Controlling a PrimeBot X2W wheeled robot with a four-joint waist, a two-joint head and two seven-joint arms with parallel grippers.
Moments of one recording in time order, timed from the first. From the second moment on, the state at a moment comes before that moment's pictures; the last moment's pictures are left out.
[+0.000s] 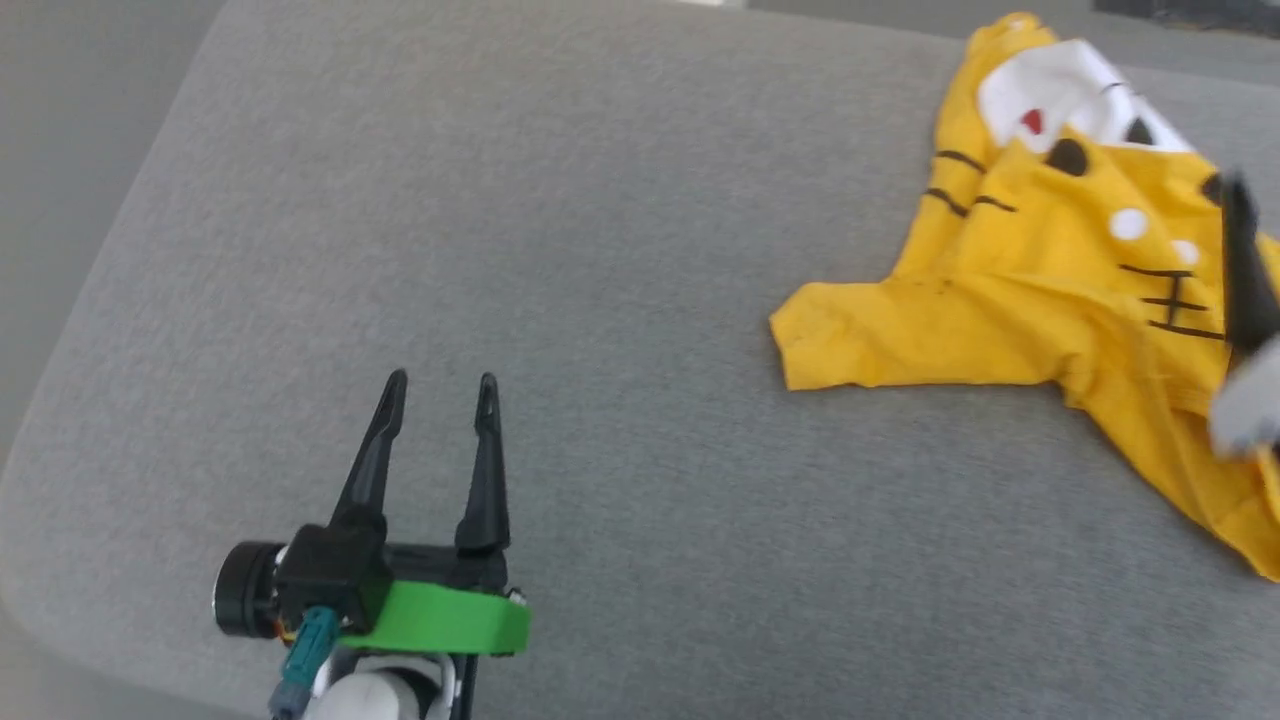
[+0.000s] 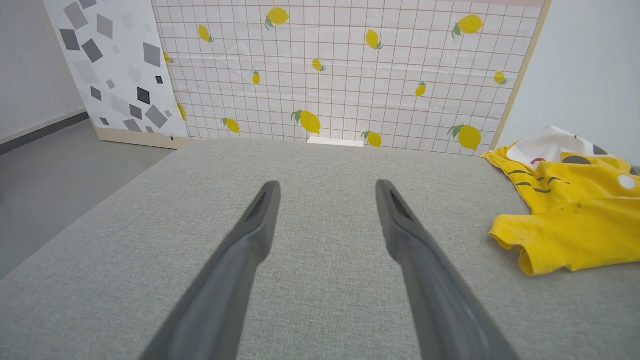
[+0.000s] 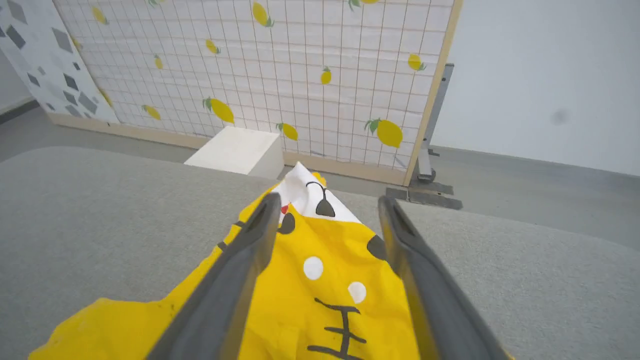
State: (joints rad) left arm -0.03 0.07 -0.19 -0.13 -0.13 0.07 -0.26; right arm -0.32 -0.21 -0.24 -0.12 0.16 0.13 0.31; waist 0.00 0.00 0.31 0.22
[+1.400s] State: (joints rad) left arm -0.79 0.28 -0.81 0.42 -0.42 -0.13 0.22; right arm 0.04 -0.05 -0.37 -0.33 0.23 0.13 0.16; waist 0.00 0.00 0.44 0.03
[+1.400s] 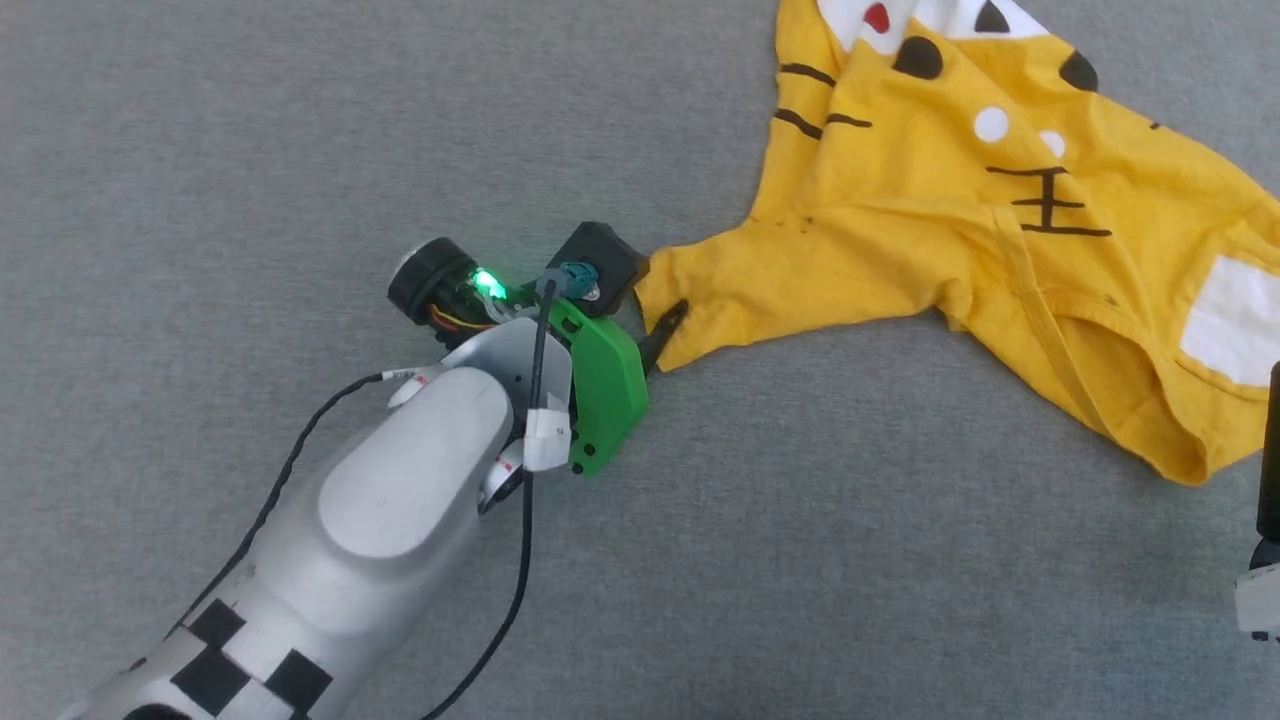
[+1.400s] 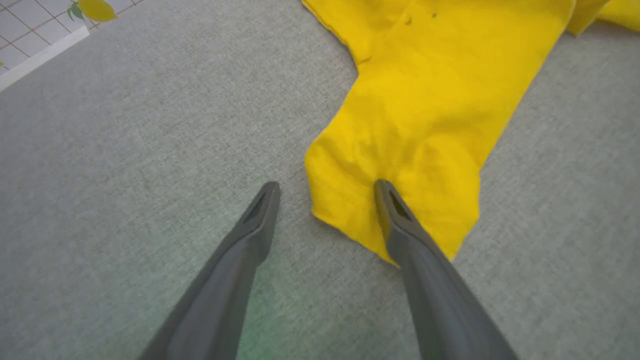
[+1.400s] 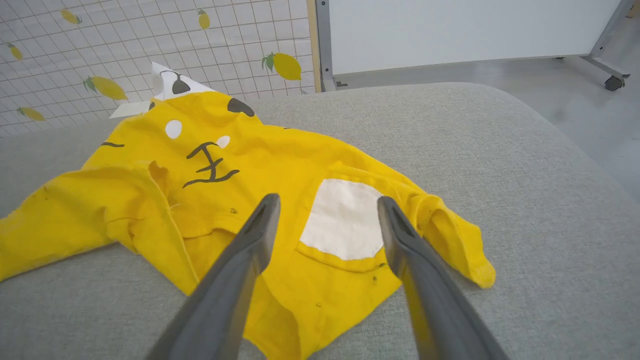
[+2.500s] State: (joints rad) left arm -0.29 0.64 -1.15 -0.04 -0.24 0.13 -0.10; right arm 0.08 -0.05 -0.37 -0.34 0.22 0.13 0.20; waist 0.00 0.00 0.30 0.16
